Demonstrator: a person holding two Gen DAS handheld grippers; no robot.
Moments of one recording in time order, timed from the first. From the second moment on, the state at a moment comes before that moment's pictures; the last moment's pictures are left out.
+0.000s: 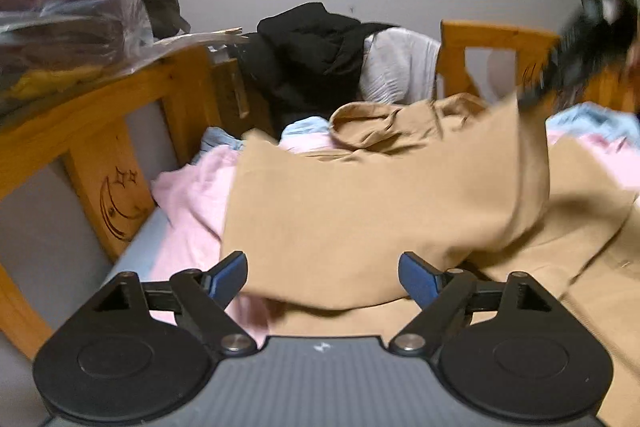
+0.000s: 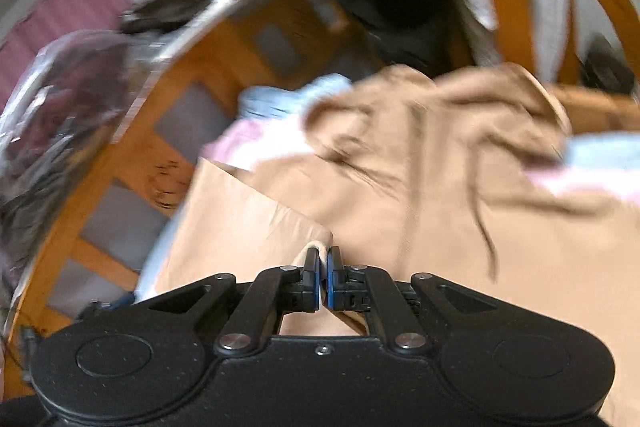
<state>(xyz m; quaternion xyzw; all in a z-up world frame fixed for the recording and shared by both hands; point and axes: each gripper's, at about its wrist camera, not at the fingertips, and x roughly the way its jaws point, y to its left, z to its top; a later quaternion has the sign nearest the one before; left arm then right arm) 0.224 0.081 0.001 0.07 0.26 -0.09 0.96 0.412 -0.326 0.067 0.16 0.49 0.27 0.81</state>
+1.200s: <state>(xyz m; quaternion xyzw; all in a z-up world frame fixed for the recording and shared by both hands) 0.367 0.117 -0.048 -0.07 0.42 -0.01 0.90 0.334 -0.428 -0.051 0.19 0.42 0.26 0.85</state>
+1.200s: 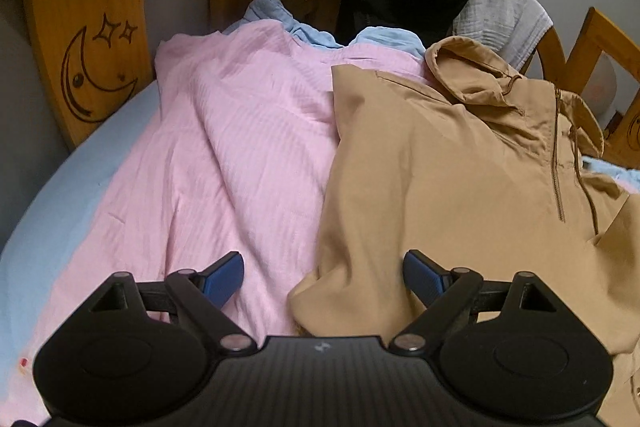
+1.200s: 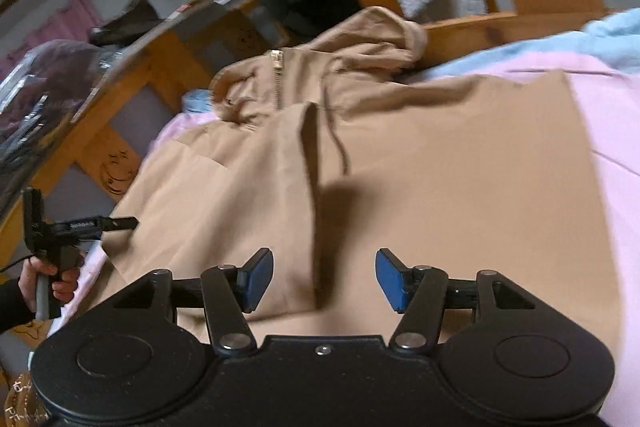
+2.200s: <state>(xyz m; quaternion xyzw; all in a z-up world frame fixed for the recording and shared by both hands) 0.383 0.099 -0.044 -0.02 0.36 0.03 0.93 0.268 -0.363 -0.013 -0.04 0.35 0.12 0.93</state>
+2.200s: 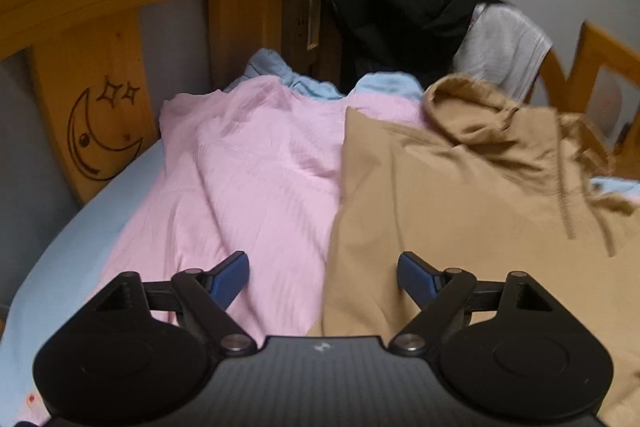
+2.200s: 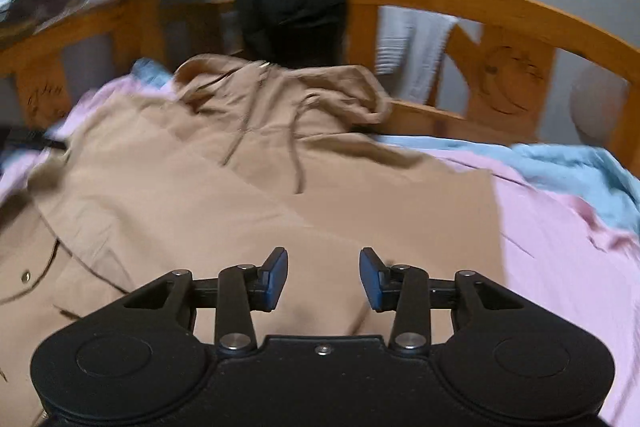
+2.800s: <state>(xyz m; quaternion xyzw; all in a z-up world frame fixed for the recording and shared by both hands) 0.353 0.108 -0.068 -0.03 0.38 0.05 0.92 0.254 -0.313 -0.052 -0.10 0.35 0.18 0.91</state>
